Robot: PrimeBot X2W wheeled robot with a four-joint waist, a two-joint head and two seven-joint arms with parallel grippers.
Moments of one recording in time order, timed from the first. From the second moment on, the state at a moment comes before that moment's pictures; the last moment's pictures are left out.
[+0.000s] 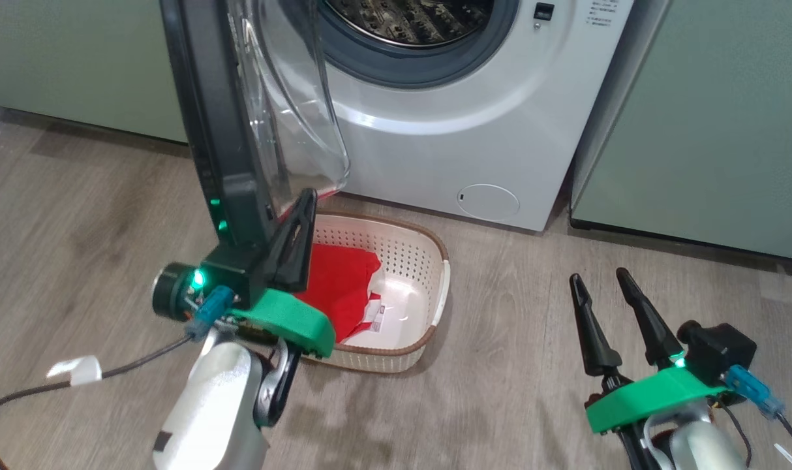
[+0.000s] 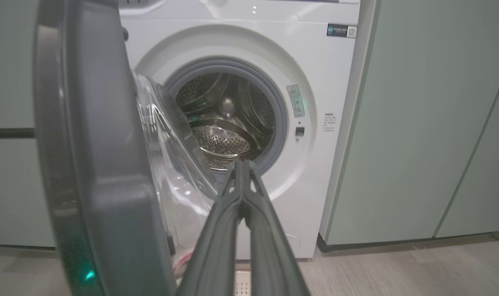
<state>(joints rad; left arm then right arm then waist) -0.31 0.04 -0.32 0.24 -0.21 0.04 -0.26 -0.01 -0.05 0.07 0.19 0.30 0.13 -0.25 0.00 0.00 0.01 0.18</state>
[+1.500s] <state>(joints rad) -0.48 0.03 0.17 0.51 -0.26 -0.04 -0.26 -0.15 -0.05 0.11 0.21 0.20 0.13 -0.25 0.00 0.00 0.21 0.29</state>
